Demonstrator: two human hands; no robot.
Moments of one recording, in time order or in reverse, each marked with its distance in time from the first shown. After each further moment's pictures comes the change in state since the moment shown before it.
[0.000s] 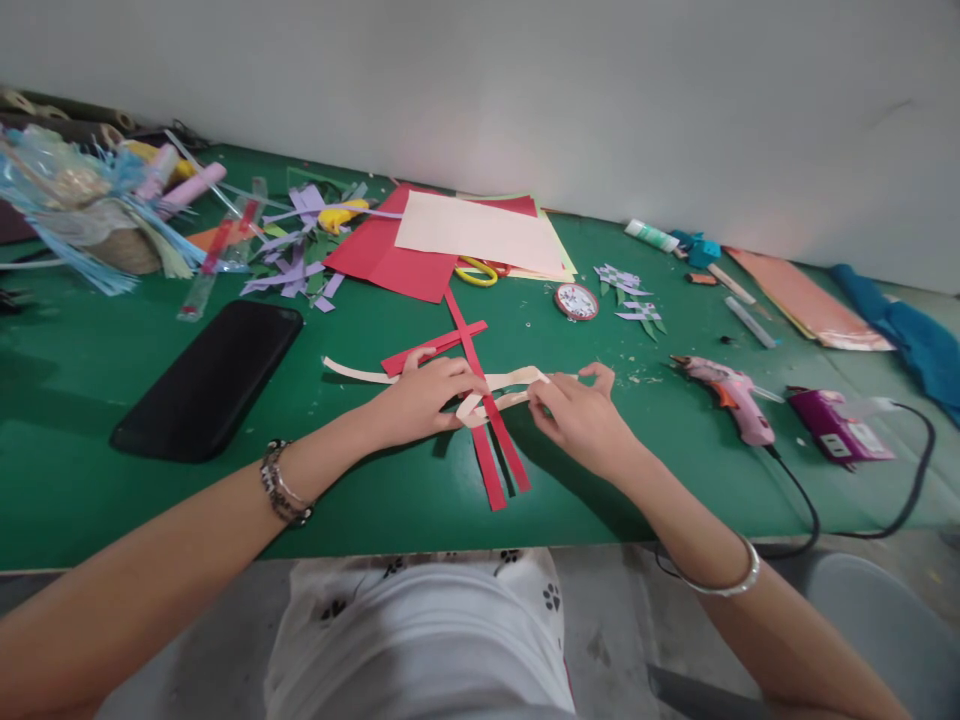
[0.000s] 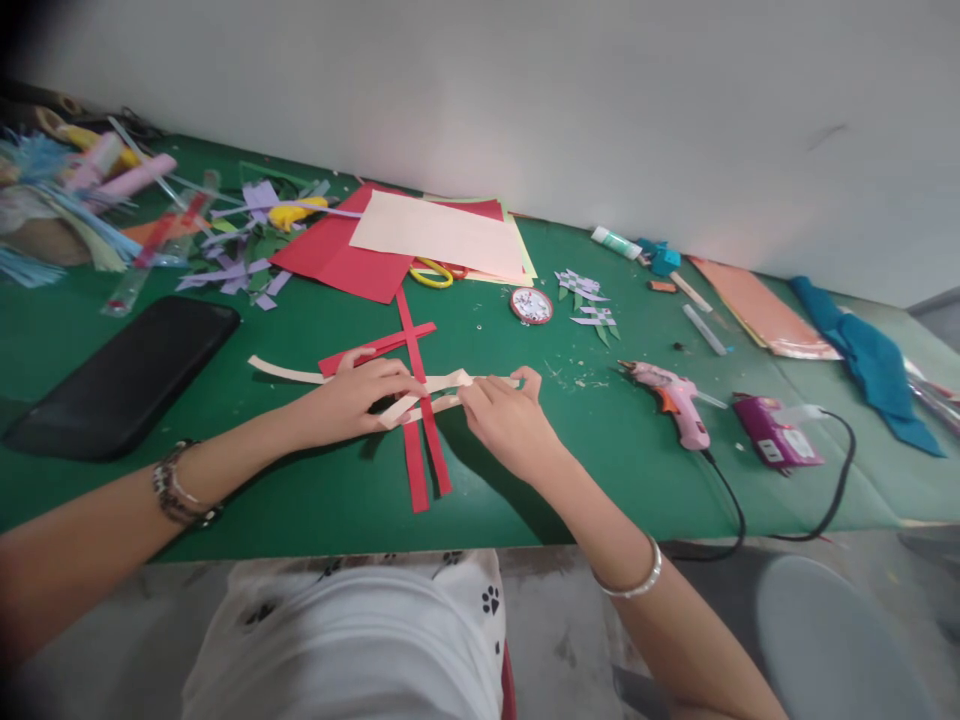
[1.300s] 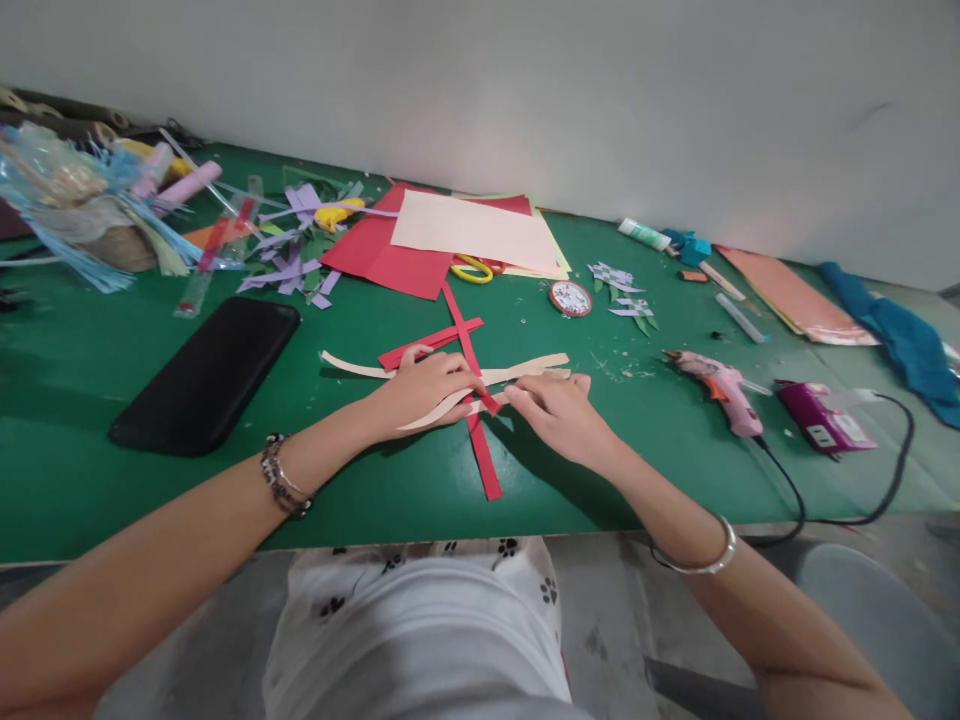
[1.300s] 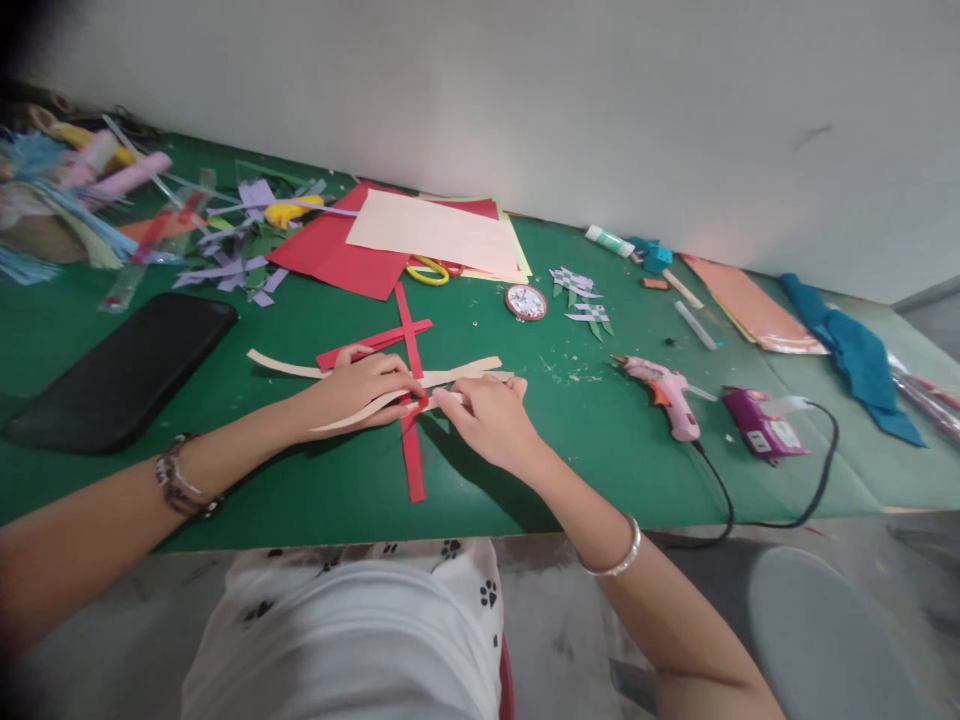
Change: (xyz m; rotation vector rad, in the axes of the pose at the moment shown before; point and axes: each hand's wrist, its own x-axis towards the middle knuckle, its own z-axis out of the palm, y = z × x) left_hand 0.001 0.000 0.003 0.098 0.057 0.065; right_hand 0.015 -0.017 -0.011 0.481 -0.369 0.435
